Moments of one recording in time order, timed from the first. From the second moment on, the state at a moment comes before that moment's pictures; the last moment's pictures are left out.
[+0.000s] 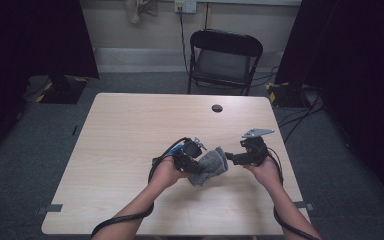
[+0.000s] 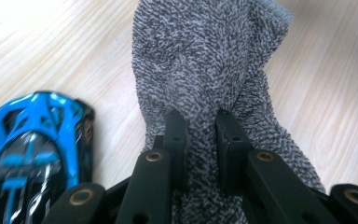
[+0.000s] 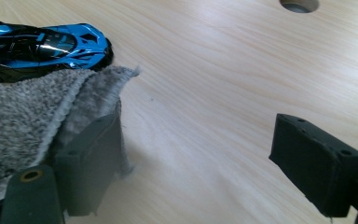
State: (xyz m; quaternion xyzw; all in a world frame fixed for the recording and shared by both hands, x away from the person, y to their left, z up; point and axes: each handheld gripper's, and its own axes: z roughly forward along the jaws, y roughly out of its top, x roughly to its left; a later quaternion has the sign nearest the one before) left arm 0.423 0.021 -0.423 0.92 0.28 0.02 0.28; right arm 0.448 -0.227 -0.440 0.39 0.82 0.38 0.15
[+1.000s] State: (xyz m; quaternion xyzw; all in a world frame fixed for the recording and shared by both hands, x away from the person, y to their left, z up) left arm 0.414 0.017 -0.437 0.92 0.28 0.02 0.29; right arm 0.431 -0.244 -0.438 0.40 0.82 0.38 0.16
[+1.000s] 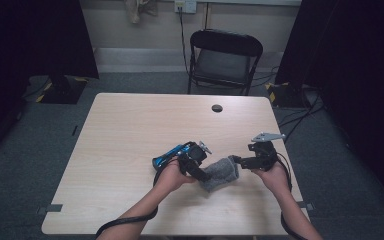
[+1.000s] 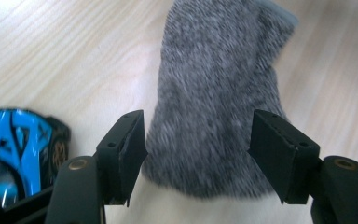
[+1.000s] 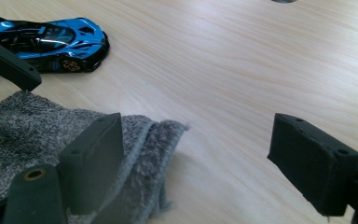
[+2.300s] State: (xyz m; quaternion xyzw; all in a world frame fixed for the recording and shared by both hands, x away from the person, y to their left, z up) left arm 0.444 0.091 -0.435 0.87 0.38 0.08 0.30; right arm 0.432 -0.164 -0.465 0.30 0.88 0.35 0.09
